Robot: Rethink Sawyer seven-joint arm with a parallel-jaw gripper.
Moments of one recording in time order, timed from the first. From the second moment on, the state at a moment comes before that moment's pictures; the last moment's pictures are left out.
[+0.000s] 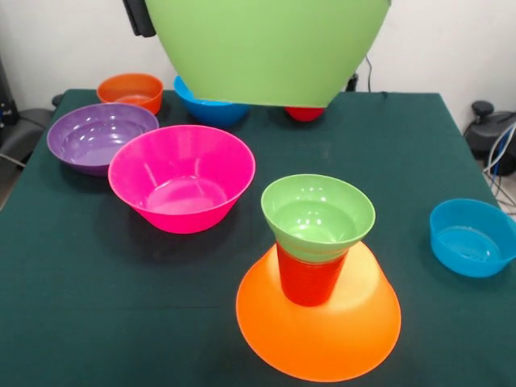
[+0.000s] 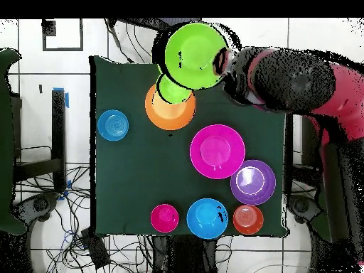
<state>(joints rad) -0.87 -0.81 0.81 1.41 -0.18 0.82 1.69</state>
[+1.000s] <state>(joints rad) -0.74 -0.73 0.68 1.24 -0.18 0.82 1.69</state>
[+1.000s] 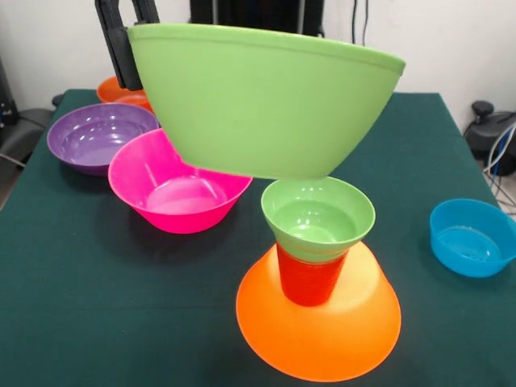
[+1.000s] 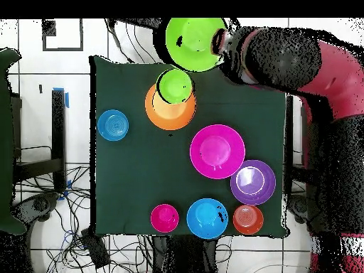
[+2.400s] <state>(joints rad) -0.75 -0.66 0.69 1.32 -0.14 0.80 1.69</state>
